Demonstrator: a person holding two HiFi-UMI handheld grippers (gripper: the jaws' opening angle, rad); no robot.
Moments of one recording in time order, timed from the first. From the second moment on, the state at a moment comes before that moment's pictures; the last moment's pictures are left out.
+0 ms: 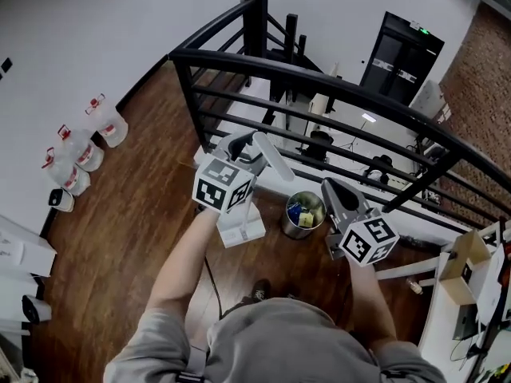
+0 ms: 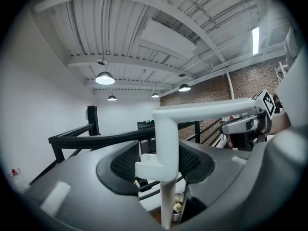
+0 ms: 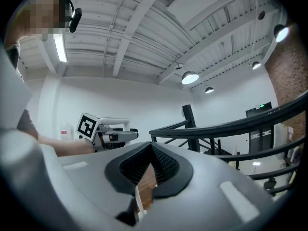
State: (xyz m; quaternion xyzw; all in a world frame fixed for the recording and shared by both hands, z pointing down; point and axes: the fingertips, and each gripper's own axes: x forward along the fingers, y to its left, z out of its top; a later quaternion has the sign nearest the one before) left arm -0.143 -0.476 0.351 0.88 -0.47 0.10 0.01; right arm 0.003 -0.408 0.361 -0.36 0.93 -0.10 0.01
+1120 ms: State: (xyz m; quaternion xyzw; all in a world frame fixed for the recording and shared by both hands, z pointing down) left arm -0.122 -0.436 0.586 0.87 -0.45 0.15 0.10; right arm 0.002 -0.398 0.425 -0.36 0.92 -0.13 -0.08
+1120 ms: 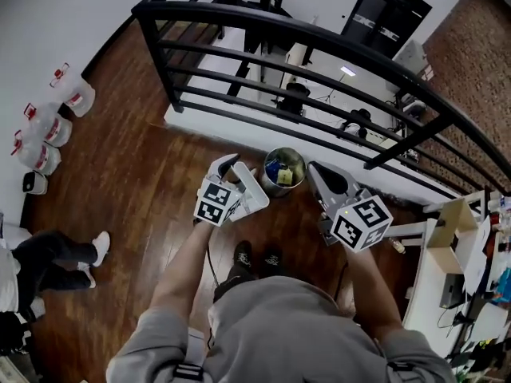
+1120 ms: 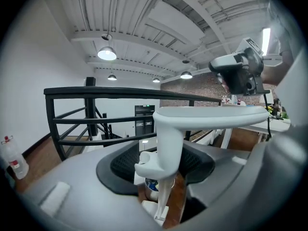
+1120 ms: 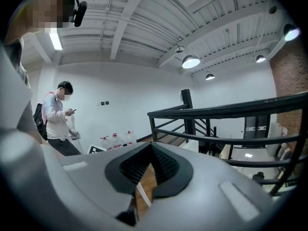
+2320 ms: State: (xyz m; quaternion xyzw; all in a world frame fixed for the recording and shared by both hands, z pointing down) left arm -0.021 -0.384 0.661 0.93 -0.26 0.24 0.08; right arm 0.056 -0.402 0.453 -0.41 0.89 -0.15 -0.10
